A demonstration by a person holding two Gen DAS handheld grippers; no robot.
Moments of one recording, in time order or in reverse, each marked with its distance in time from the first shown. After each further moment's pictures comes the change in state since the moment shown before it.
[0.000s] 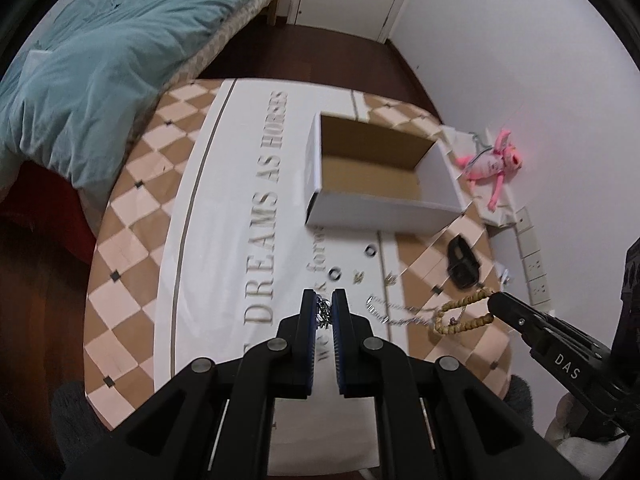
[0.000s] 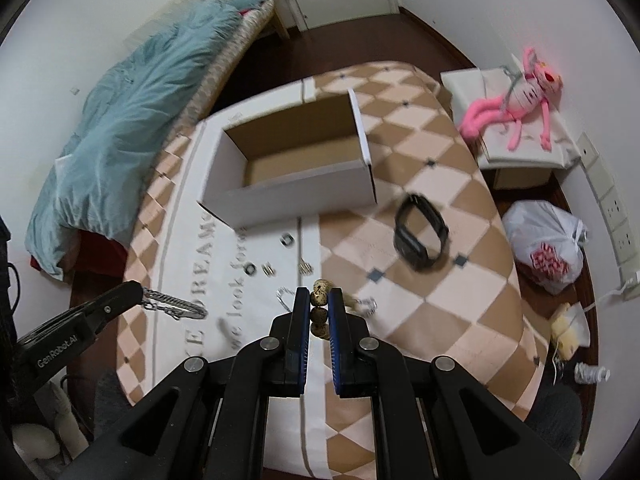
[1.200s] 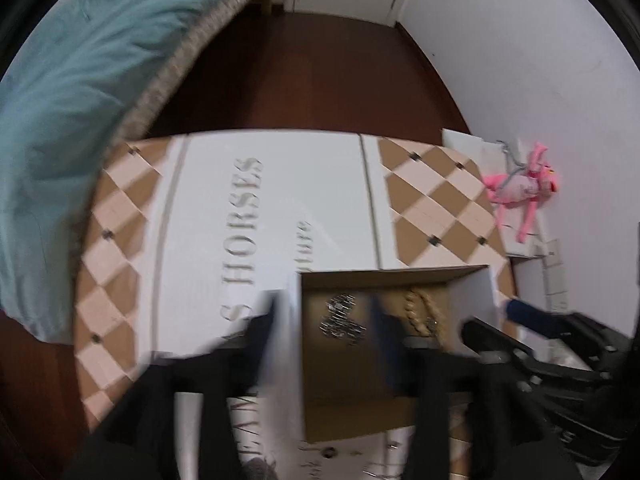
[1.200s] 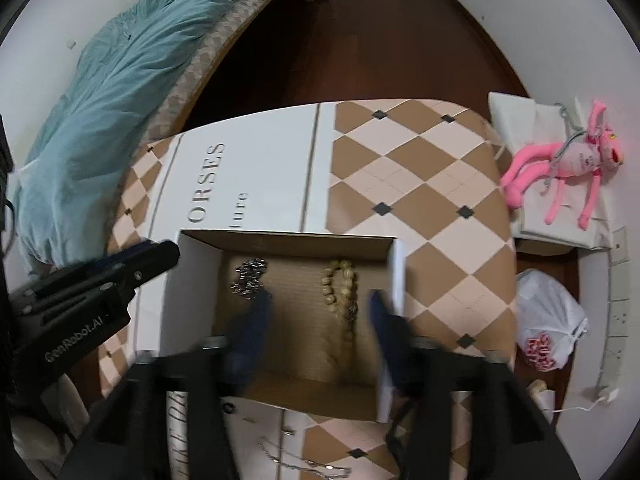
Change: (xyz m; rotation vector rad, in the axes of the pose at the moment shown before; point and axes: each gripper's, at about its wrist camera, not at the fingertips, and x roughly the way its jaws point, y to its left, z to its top) left arm 0.109 -0.016 0.166 0.042 0.060 0.105; right arm 0.115 0.020 0.184 -0.146 0.177 -0.044
